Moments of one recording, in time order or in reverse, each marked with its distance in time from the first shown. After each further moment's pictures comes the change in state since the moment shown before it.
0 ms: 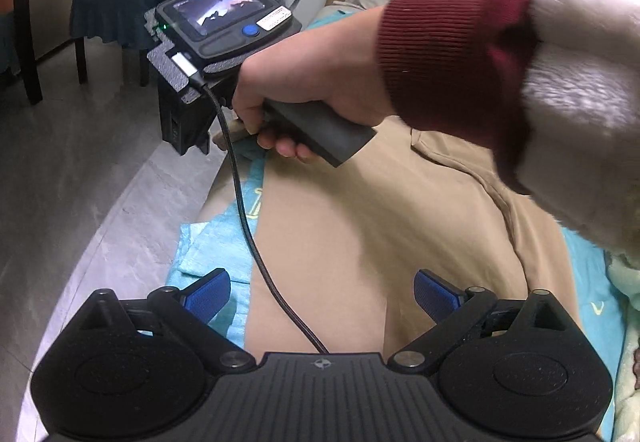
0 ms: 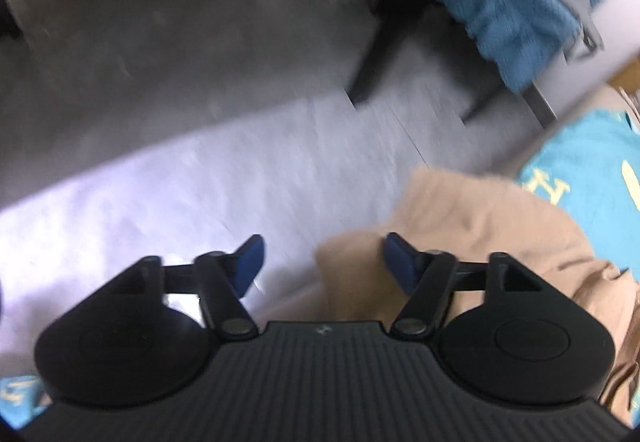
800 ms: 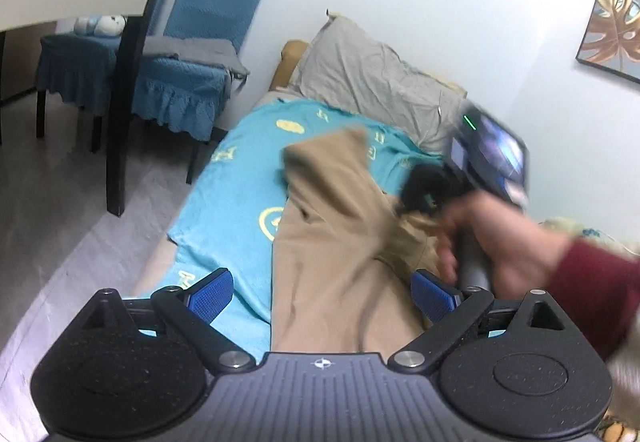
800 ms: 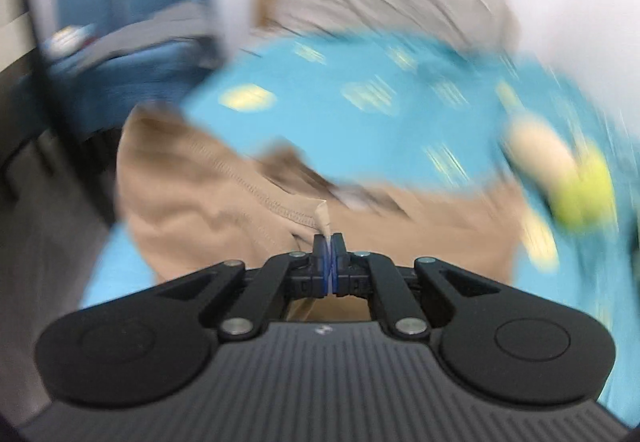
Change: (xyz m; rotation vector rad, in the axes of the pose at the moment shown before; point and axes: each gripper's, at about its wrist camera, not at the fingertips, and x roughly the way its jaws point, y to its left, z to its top) left arm -0.025 -0.039 0.004 -0.010 -0.262 -0.178; right arm -0.141 -0.195 -0.245 1.035 -0.256 -0.334
